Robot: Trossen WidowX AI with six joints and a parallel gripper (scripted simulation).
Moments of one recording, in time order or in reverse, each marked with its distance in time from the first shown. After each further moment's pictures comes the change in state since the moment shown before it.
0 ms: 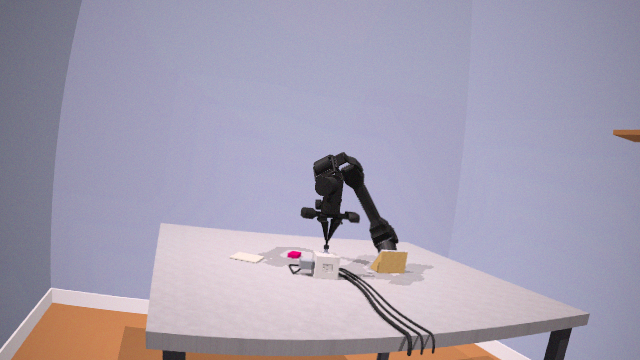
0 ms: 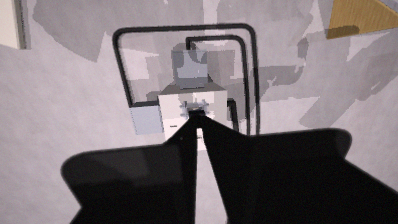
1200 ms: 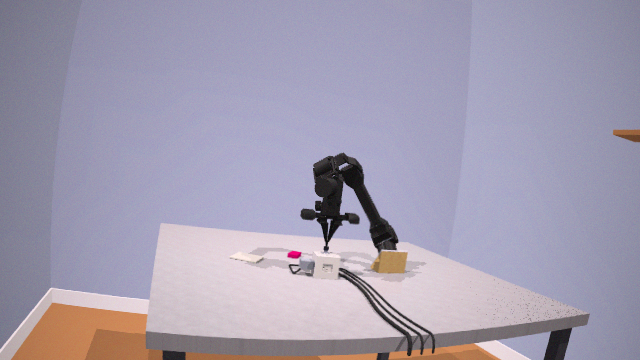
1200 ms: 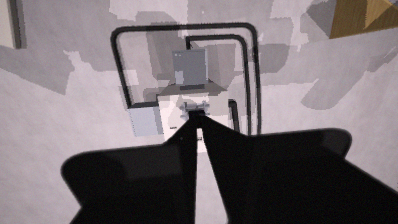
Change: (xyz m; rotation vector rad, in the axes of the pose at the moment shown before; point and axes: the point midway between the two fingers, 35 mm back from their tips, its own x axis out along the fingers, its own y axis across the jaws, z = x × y) arm 0.004 0.000 0.000 0.000 0.000 0.000
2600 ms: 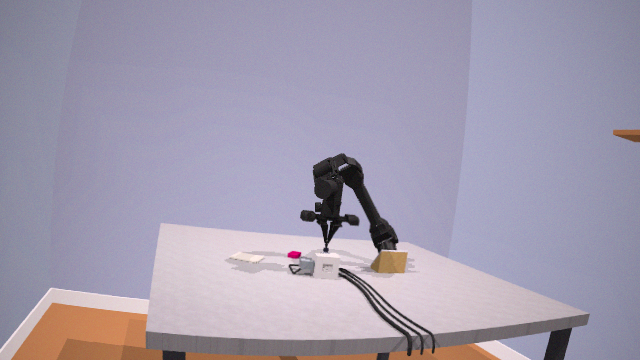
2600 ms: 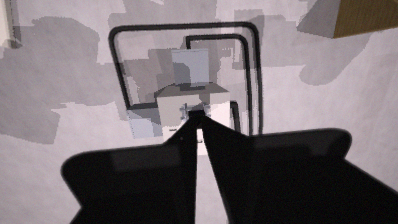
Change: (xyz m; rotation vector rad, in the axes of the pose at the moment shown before) arm 0.005 0.000 0.000 0.000 -0.001 0.000
